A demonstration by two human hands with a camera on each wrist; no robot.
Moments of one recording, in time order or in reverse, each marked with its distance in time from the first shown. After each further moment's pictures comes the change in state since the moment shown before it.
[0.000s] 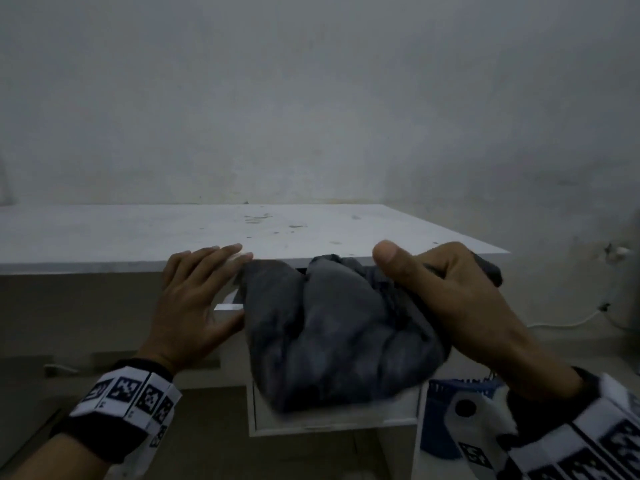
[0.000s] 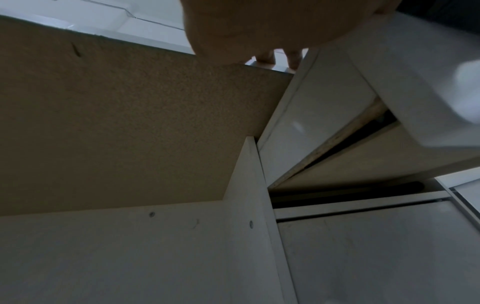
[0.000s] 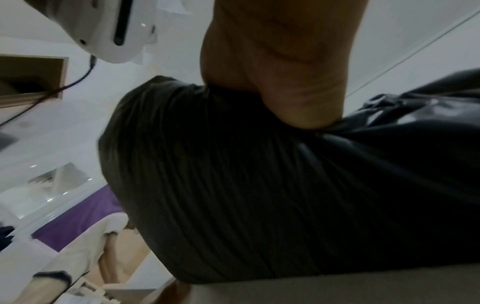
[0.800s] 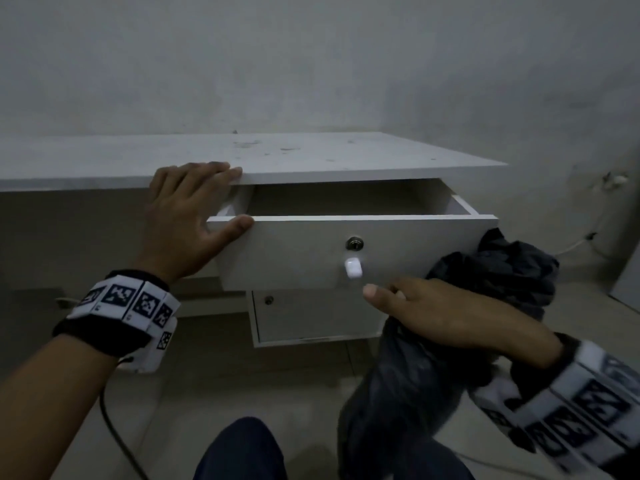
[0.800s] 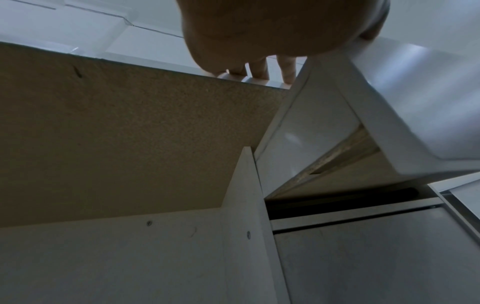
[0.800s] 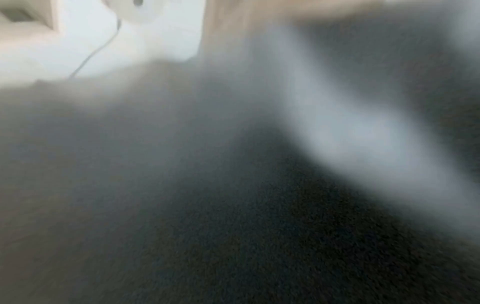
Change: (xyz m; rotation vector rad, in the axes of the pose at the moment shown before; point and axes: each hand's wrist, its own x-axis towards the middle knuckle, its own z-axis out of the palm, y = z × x) left_hand -0.001 0.010 -0.008 0.055 -0.003 -0.028; right_hand -0.065 0.051 0.016 -0.646 -0.532 0.631
